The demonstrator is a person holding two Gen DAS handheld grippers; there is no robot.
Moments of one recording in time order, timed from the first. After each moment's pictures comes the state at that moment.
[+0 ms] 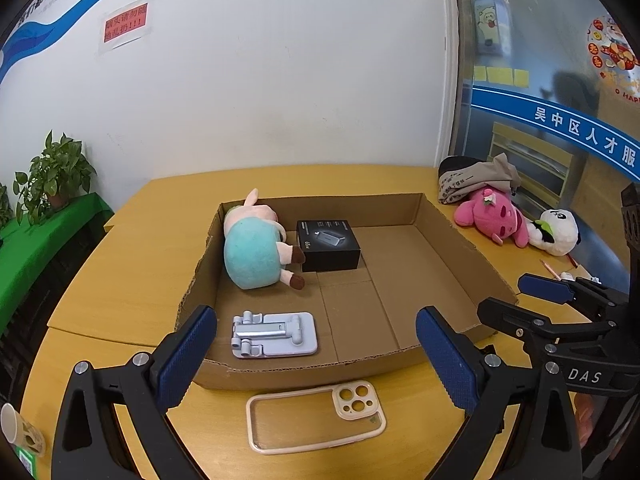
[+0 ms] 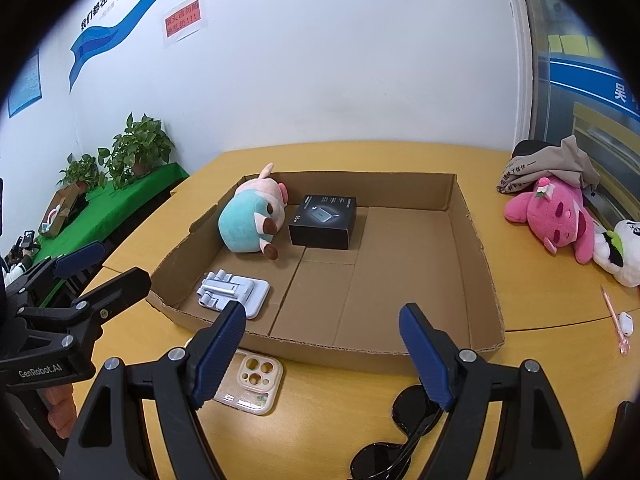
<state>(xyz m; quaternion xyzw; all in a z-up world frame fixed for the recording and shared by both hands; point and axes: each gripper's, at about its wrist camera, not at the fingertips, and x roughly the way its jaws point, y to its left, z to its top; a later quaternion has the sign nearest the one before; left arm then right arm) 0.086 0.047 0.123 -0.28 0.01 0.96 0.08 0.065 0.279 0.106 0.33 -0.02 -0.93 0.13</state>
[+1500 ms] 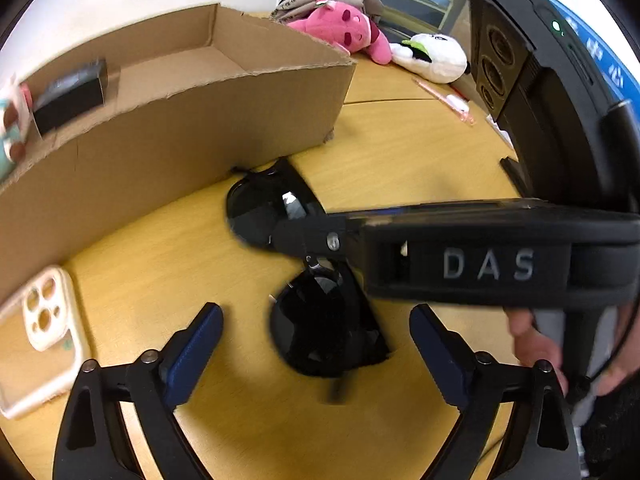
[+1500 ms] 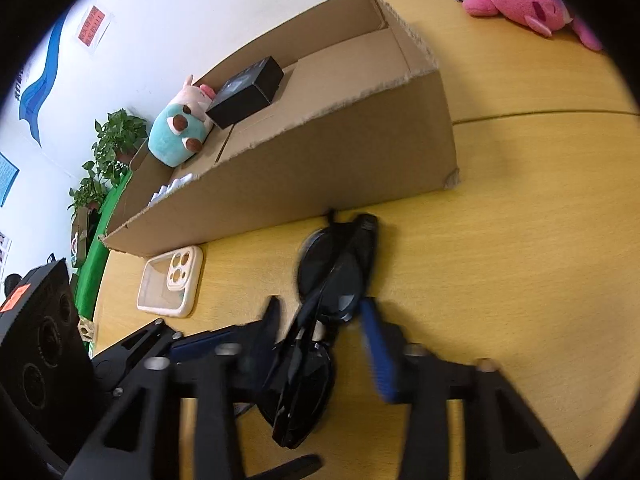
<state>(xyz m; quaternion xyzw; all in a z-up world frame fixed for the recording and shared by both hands) 0.090 0.229 -0.031 -0.49 0.07 0.81 0.32 0.053 0.383 -0.046 0.51 -0.20 -0.82 0.17</state>
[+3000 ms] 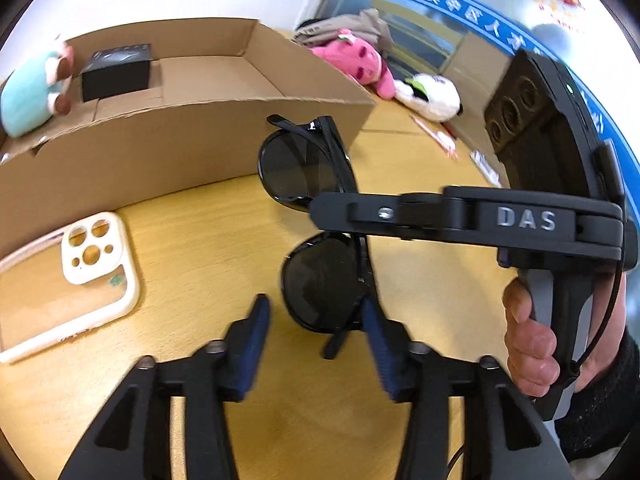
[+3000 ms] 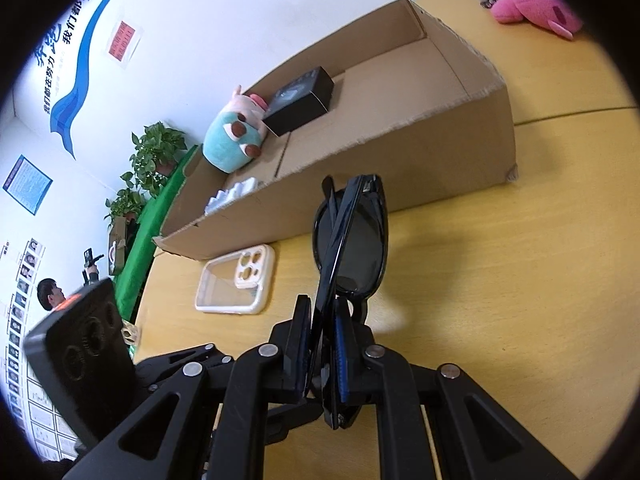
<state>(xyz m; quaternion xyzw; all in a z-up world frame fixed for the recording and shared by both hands) 0.108 0.156 -0.017 -0.47 -0.04 0.81 0.34 0.075 0.358 -0.013 0.47 -0.24 -0.82 0.21</state>
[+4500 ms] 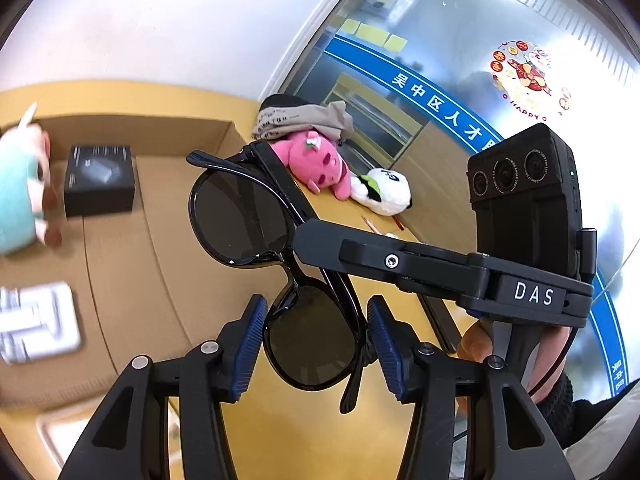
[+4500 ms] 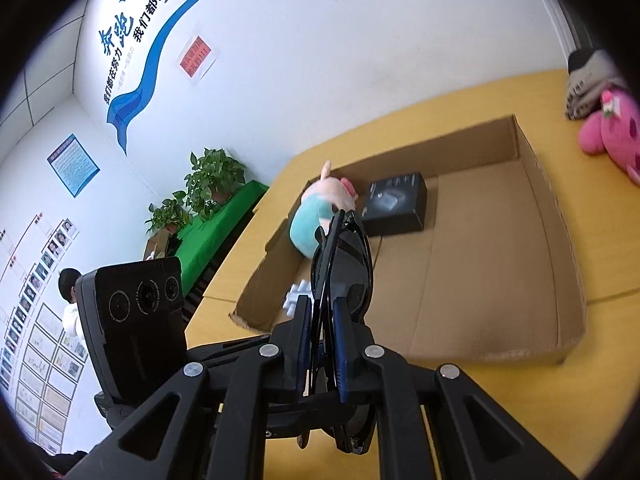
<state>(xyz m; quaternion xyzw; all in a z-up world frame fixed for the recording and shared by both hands) 0.012 0.123 0.090 -0.39 -0.12 0.81 0.43 0.013 0.325 0.103 0.36 -0.20 -0.86 0.29</state>
